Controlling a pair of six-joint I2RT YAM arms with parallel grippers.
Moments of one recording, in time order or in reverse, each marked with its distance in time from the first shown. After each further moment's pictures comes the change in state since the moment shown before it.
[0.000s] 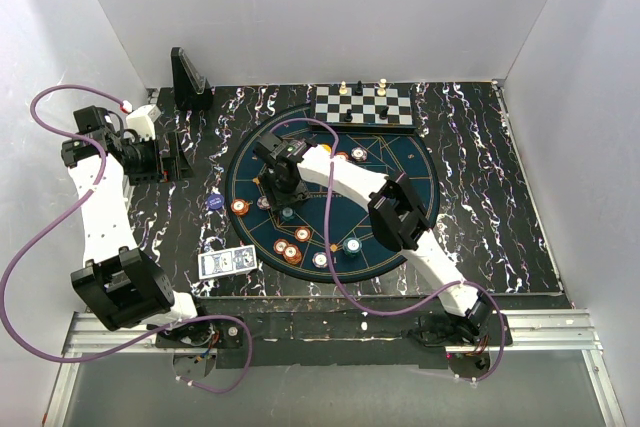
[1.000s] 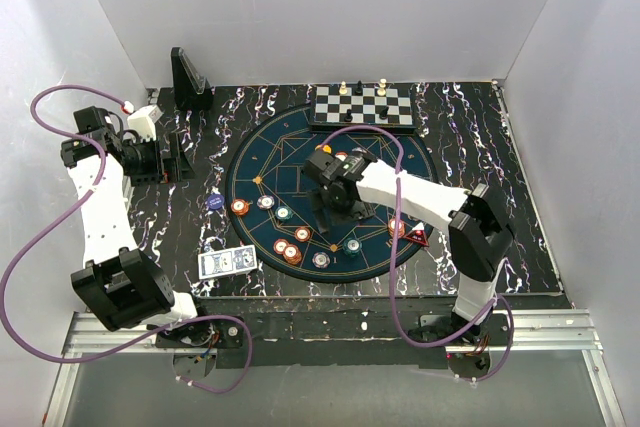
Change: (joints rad) left arm 0.000 -0.002 0.006 -0.028 0.020 0.013; right arm 0.000 -0.631 -0.709 0.021 0.188 0.064
